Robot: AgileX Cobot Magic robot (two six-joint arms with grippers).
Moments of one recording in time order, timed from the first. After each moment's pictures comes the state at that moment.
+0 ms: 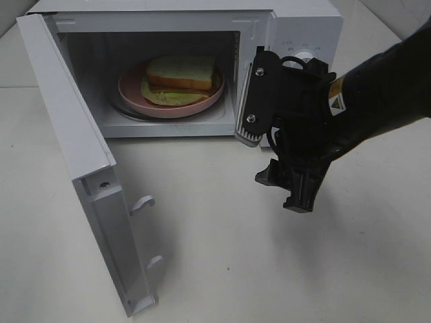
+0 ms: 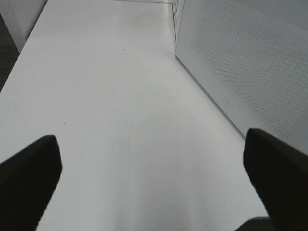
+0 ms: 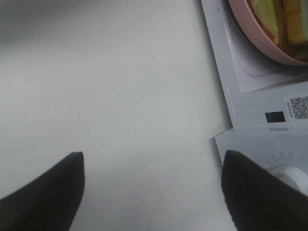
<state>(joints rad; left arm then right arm) -0.05 0.00 -0.52 0.00 1.08 -0.09 0.65 1.46 -0.82 -0.18 0.28 -0.62</state>
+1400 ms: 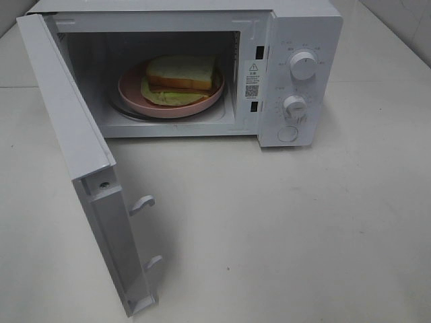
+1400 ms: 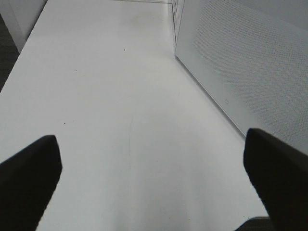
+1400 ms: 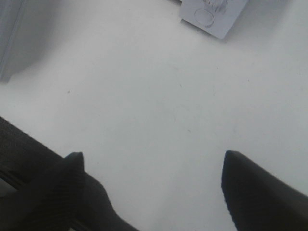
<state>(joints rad) -0.05 0.00 -0.52 0.00 1.08 -0.09 0.65 0.67 -0.75 -0.18 0.99 0.11</state>
